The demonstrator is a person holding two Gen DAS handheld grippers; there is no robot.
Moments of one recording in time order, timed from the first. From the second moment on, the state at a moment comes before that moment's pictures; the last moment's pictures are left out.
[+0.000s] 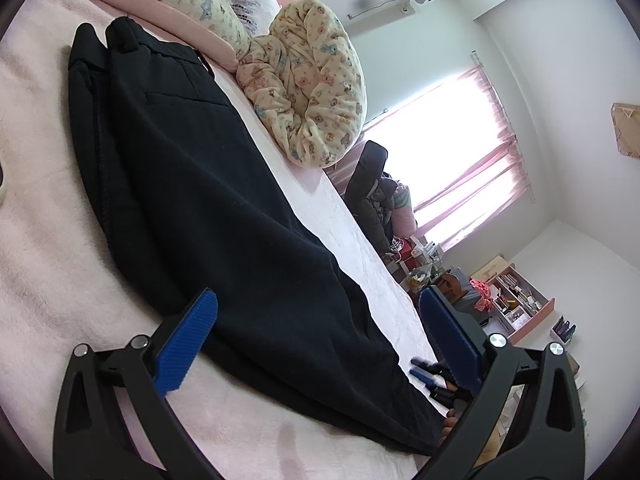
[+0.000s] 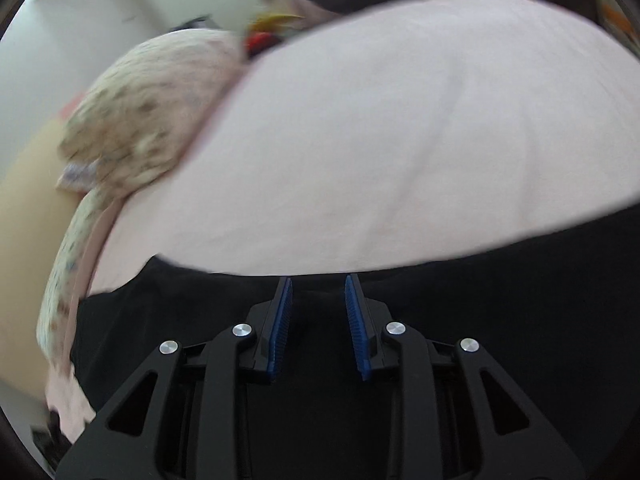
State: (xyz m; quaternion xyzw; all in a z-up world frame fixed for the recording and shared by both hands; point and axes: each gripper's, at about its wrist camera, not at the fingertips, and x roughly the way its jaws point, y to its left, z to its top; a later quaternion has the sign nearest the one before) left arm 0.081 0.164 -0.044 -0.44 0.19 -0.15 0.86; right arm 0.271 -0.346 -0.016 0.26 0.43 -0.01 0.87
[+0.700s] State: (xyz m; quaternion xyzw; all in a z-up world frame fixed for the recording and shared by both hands) left arm 0.134 0.284 0.020 -0.49 0.35 -0.08 0.79; right arm 0.072 -0.369 -0.048 0.34 0.30 0.16 0.88
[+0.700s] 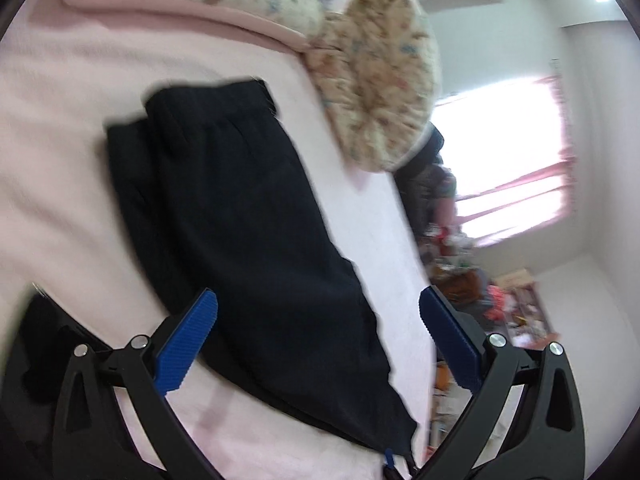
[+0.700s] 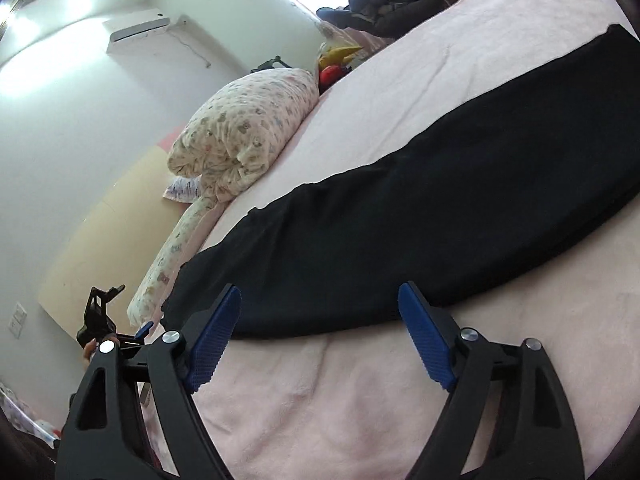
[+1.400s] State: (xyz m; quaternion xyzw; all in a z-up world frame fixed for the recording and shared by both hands) left arm 0.179 0.284 -0.040 -0.53 0.41 -0.02 0.74; right arm 0.077 -0.393 -0.053 0.36 0.29 0.18 0.87
